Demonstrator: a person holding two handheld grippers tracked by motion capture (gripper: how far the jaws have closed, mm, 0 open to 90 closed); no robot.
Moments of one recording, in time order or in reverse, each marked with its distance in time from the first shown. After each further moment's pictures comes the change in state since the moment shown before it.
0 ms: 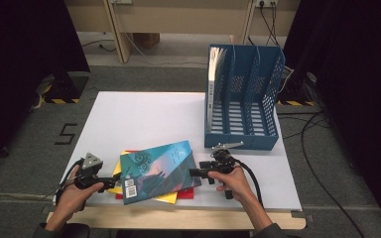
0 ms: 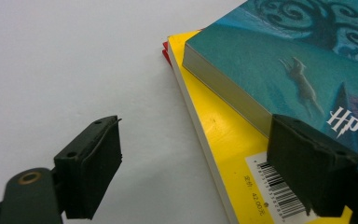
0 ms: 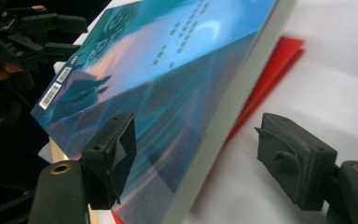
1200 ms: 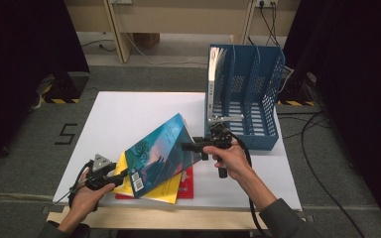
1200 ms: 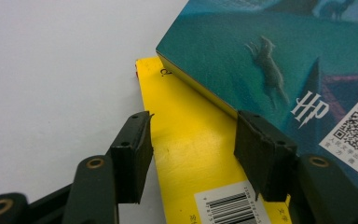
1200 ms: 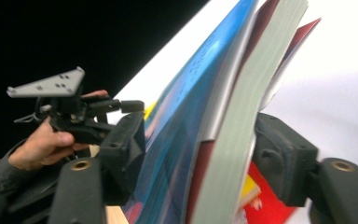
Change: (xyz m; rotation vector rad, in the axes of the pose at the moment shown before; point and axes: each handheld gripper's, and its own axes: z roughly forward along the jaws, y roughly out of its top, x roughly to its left) left arm -0.032 0.003 0.012 -0.081 0.048 -0.033; right arm 0.056 0.088 -0.035 -0.103 0.014 -0.024
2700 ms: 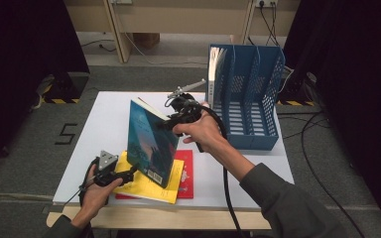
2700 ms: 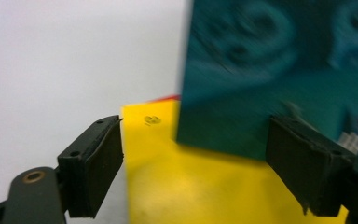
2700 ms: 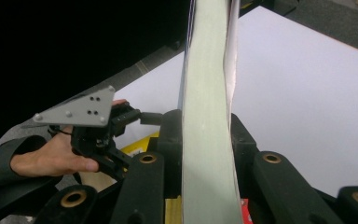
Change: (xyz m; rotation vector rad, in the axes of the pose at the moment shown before) left arm -0.003 0.011 0.012 -0.147 0.005 -0.079; right arm 0.081 0.091 0.032 0.157 -0.086 -0.295
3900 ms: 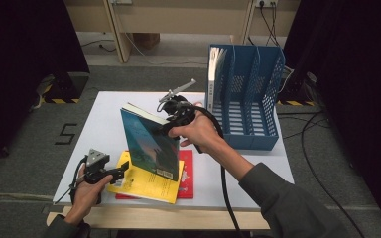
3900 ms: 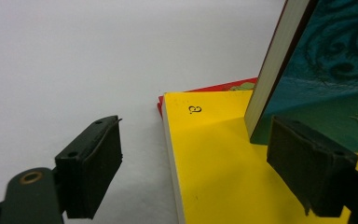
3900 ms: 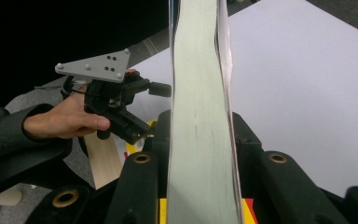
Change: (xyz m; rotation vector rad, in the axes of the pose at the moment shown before) left arm 0.022 -0.004 -0.001 0.043 -0.013 -0.054; right arm 0.015 0.003 0.004 0.087 0.023 -0.050
